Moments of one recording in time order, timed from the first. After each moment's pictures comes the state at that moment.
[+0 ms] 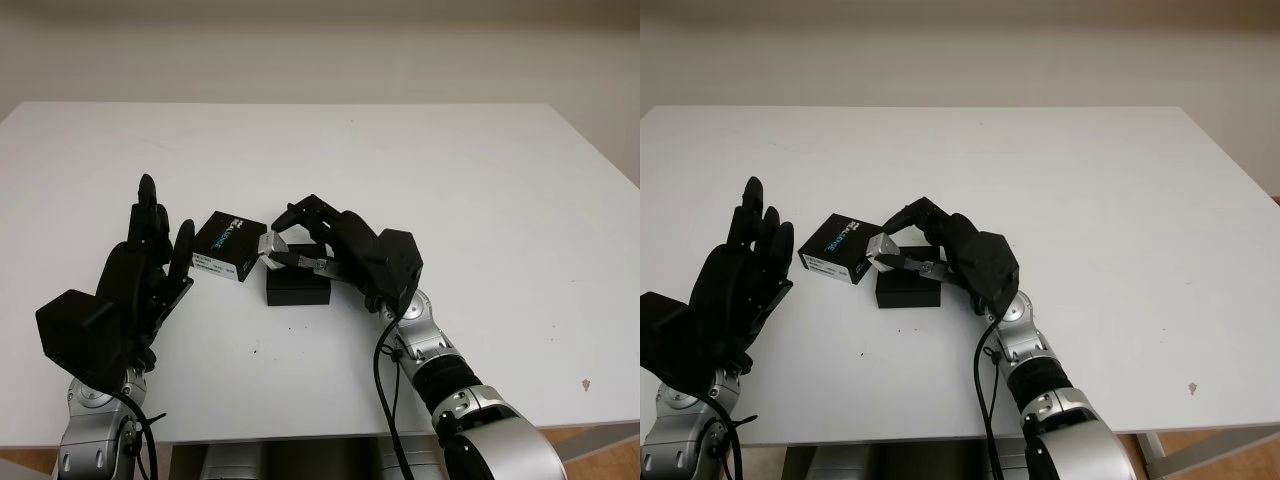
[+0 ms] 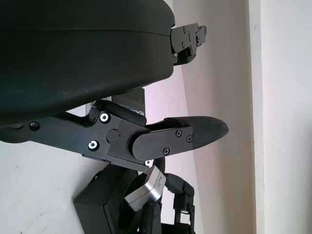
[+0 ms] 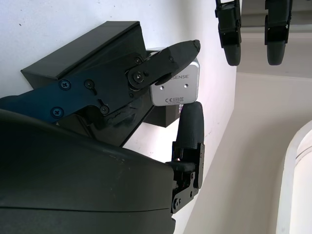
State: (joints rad) left arm 0.01 0.19 0.20 -0.17 -0.12 0.06 -0.11; right arm -0.64 0.00 0.08 0.91 -0.07 -0.39 0.28
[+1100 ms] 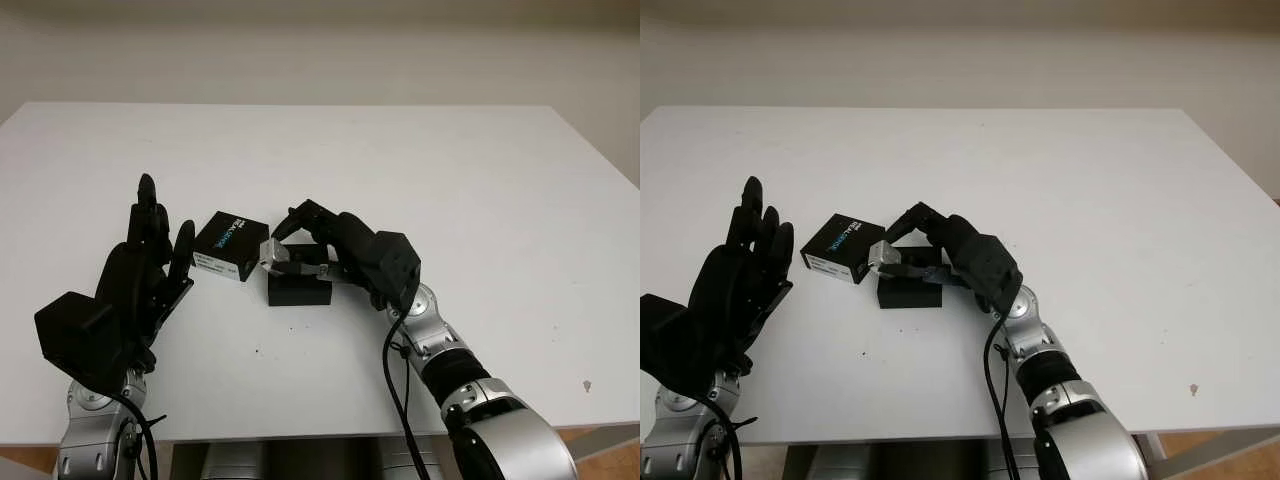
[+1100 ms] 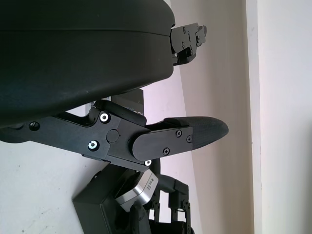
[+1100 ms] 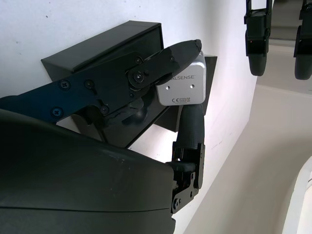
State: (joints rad) left arm 0.02 0.18 0.20 -0.18 -0.12 0.06 -0.12; right arm -0.66 -0.05 0.11 0.93 -0.14 -0.41 0.29
